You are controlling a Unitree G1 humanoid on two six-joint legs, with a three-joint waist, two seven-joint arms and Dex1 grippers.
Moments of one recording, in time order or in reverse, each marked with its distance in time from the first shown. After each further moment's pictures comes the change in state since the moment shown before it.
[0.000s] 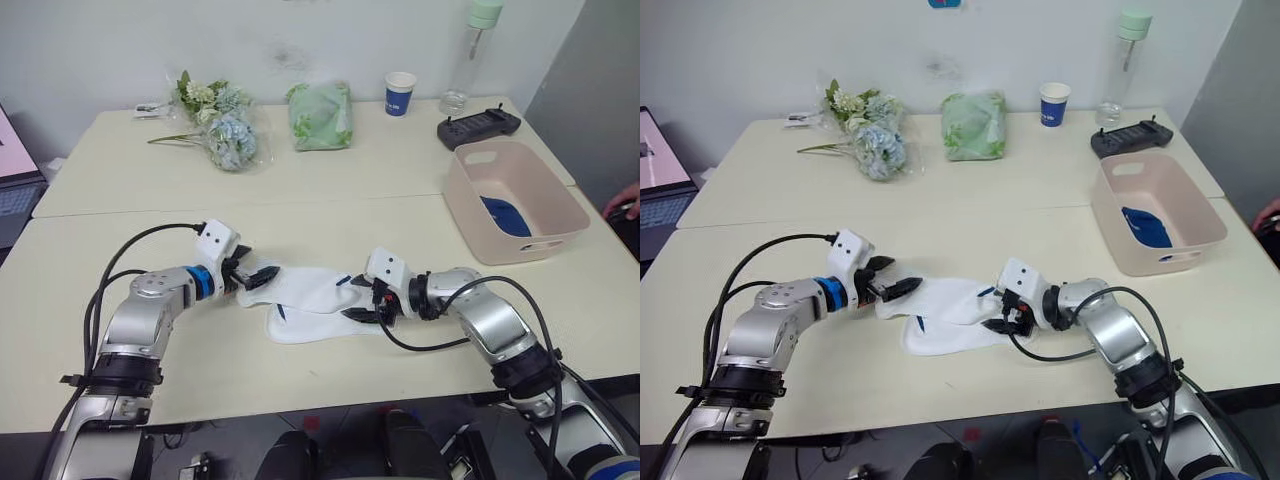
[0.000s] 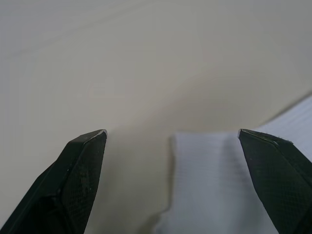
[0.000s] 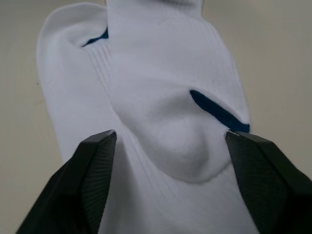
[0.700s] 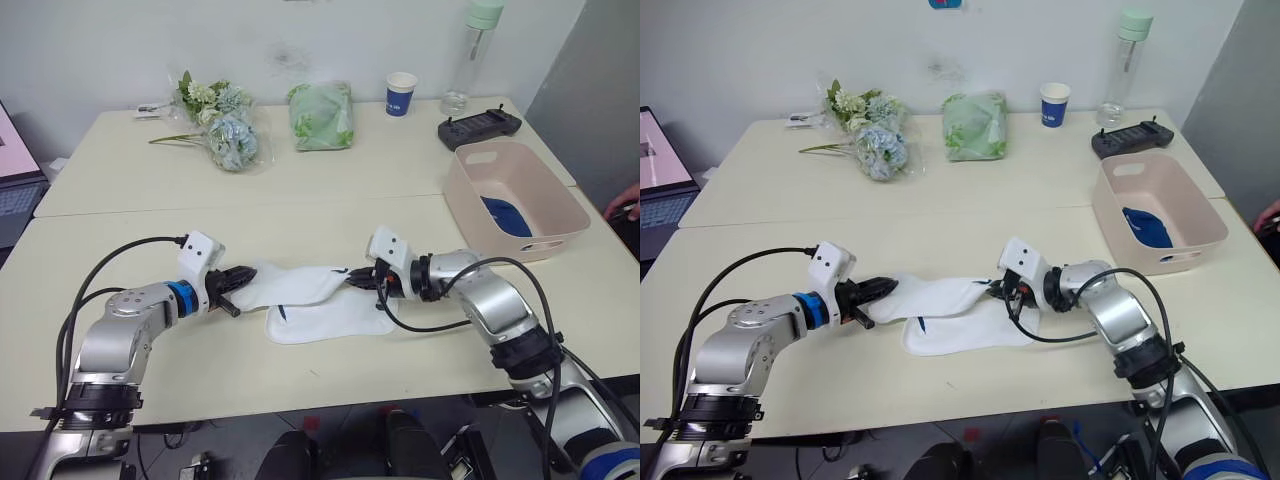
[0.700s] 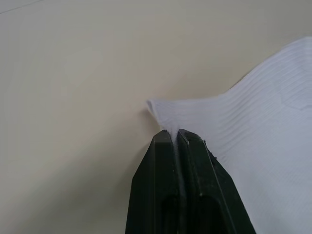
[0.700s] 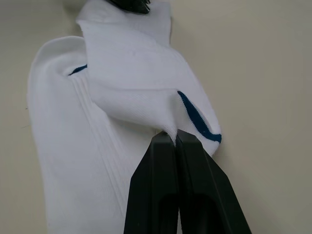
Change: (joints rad) left arm 0.151 0.031 0.118 -0.222 -0.081 0.153 0.002; right arm -0.103 -0.004 -0.033 0.061 0.033 -0.017 0.021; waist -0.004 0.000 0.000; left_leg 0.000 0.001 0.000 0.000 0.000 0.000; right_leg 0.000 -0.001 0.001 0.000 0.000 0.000
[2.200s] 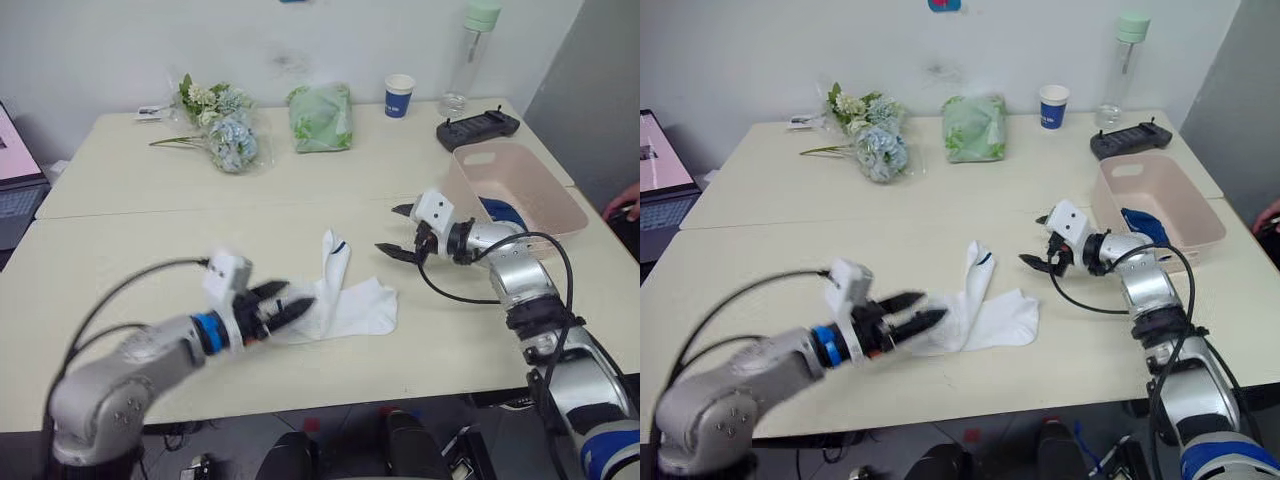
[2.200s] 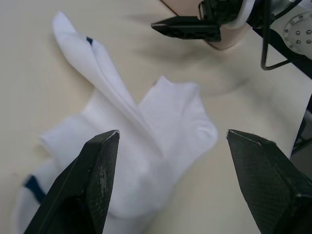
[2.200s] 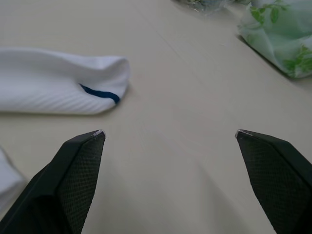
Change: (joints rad) left arm 0.131 -0.061 0.101 -0.541 -0.446 0.359 0.305; right arm -0.091 0.000 -0.199 0.393 -0.047 -0.427 -0.008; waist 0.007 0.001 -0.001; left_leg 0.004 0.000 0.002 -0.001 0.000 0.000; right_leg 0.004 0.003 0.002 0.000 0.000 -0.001
